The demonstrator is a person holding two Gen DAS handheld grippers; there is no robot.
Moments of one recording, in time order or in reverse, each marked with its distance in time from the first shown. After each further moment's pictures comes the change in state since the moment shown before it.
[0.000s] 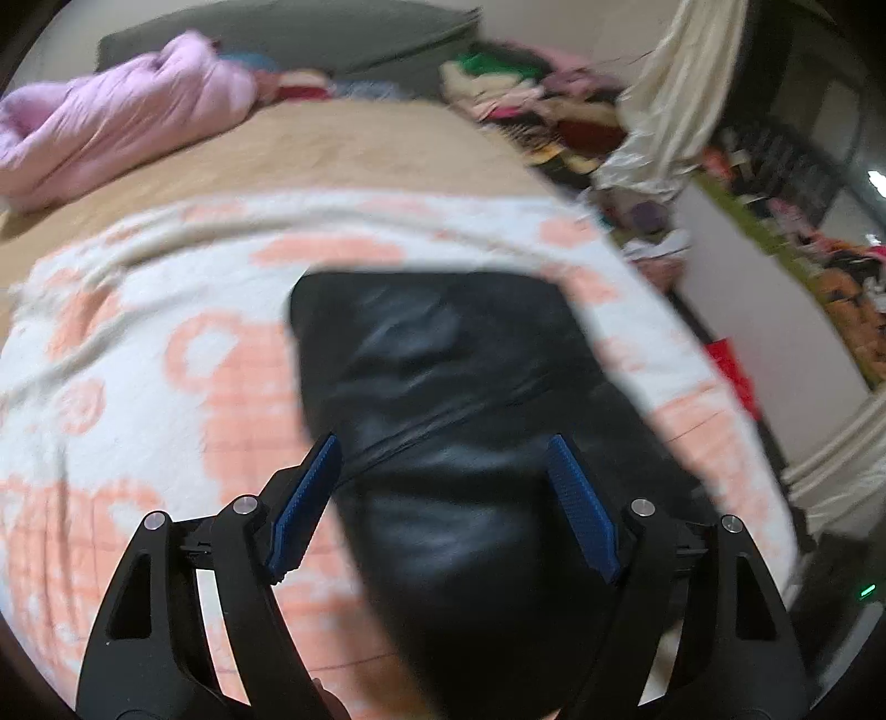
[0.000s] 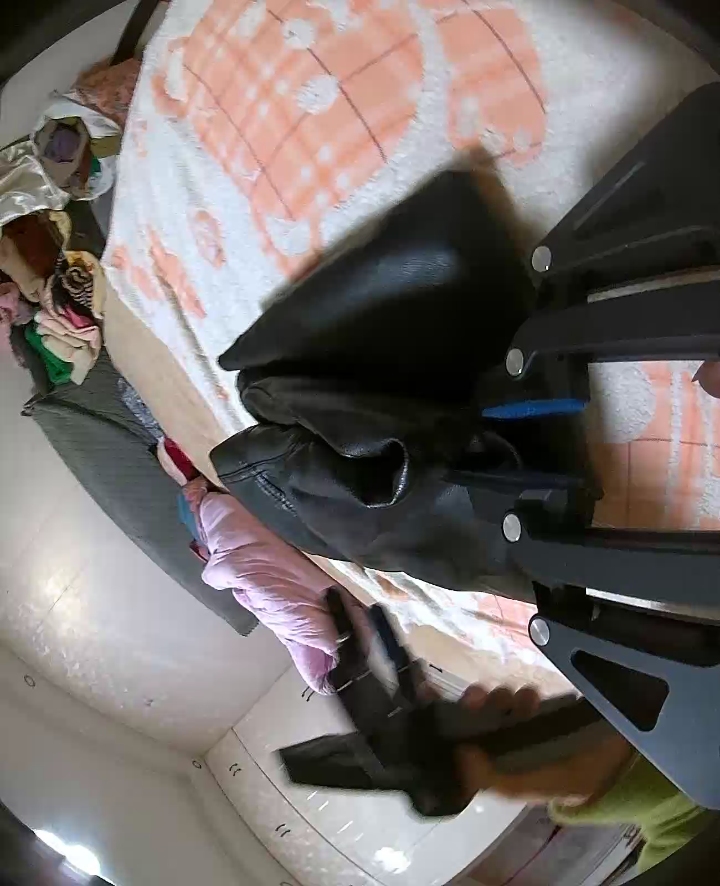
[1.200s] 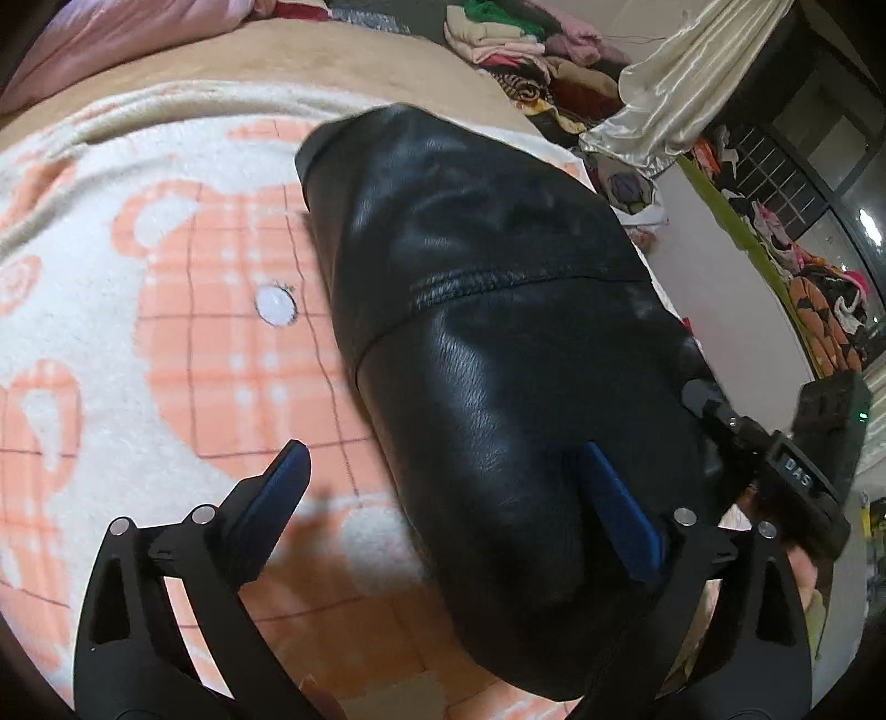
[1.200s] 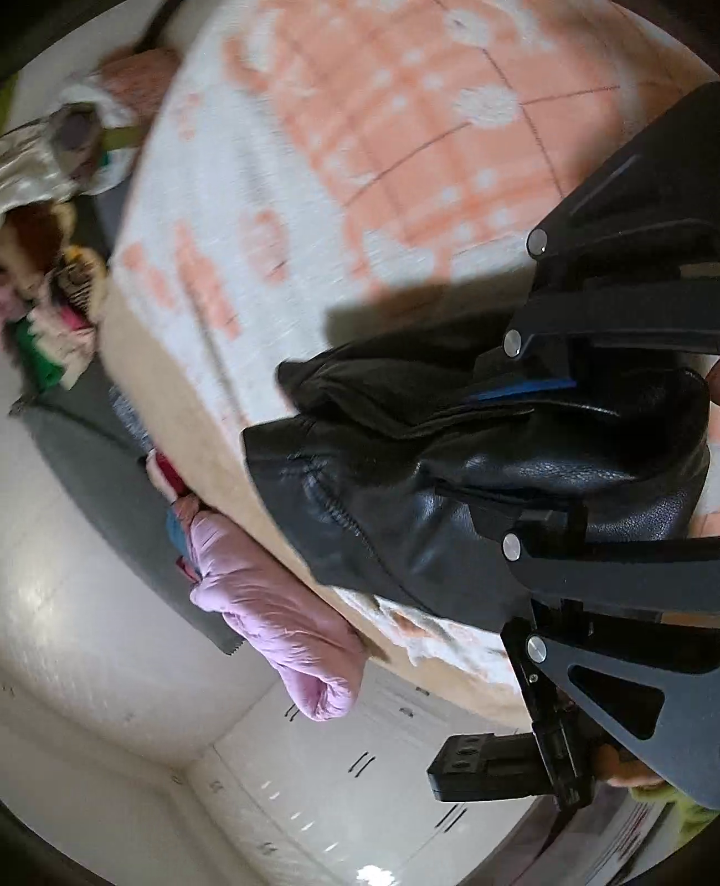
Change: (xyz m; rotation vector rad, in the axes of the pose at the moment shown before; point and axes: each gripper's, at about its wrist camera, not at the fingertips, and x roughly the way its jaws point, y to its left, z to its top) left arm 0.030 0.012 -0.036 -0.093 0.122 -0.172; right arm 0.036 -0.061 0.090 -0.011 0.059 -0.042
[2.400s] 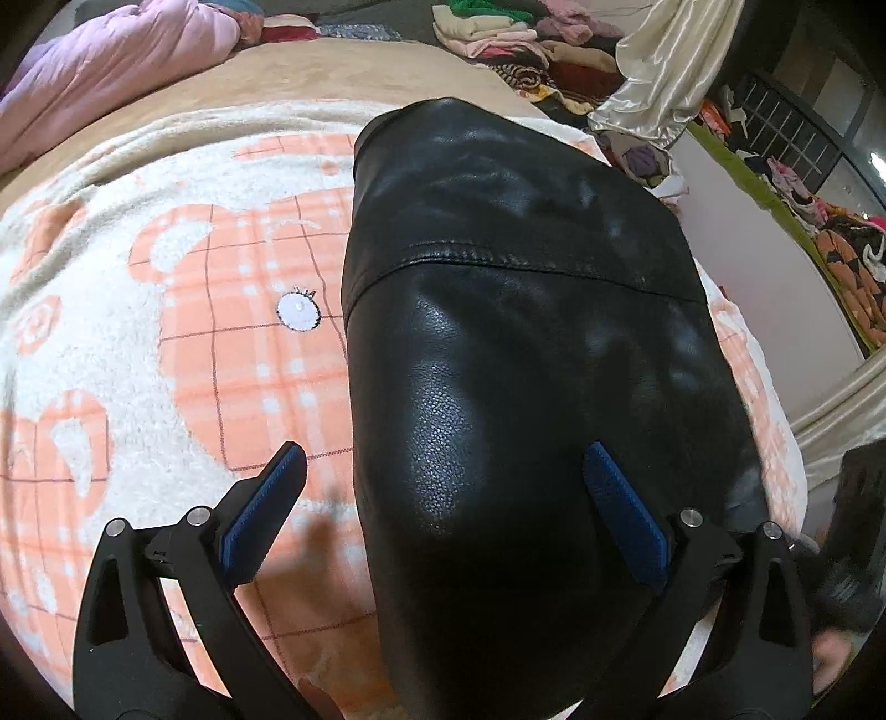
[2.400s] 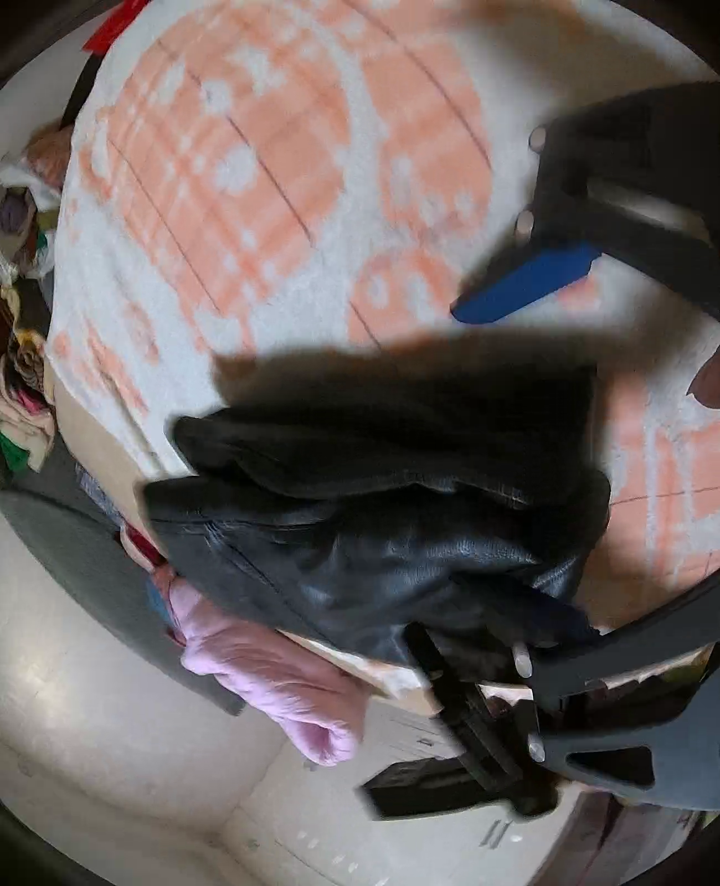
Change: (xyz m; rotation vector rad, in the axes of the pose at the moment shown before) left arm 0.005 -0.009 -0.004 0.110 -0.011 0.123; right arm -0.036 0.030 -0.069 0.154 0.014 -0.117
